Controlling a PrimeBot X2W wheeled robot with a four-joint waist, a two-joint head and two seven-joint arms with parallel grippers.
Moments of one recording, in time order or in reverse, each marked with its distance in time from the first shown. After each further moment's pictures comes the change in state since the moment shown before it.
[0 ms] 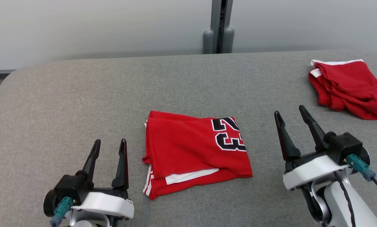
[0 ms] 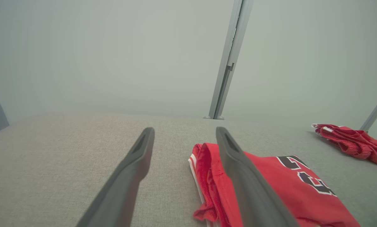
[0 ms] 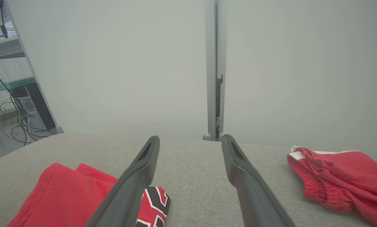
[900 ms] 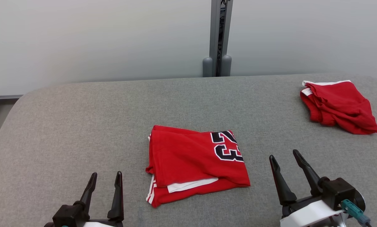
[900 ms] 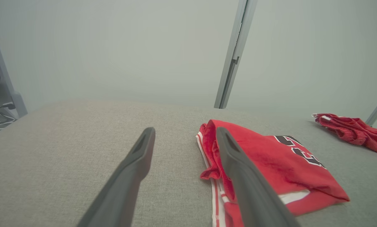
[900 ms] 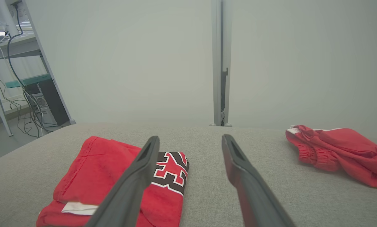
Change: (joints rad) left arm 0.154 0.000 0.038 0.002 0.014 -0.022 0.000; right arm 0.278 0.033 -0.012 -0.135 -0.057 0.000 0.000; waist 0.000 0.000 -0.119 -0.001
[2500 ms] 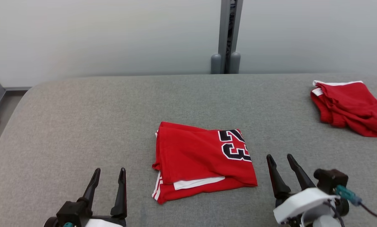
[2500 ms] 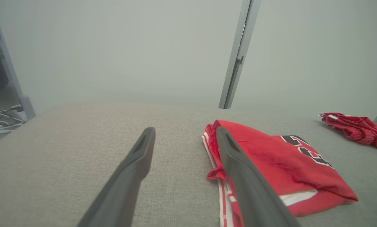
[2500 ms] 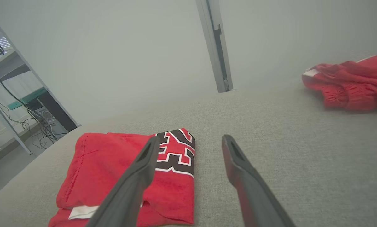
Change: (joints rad) left arm -0.009 0.000 -0.009 -0.009 0.023 0.000 0.000; right arm -0.103 0.032 0.025 0.232 0.233 0.000 0.000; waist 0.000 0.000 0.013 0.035
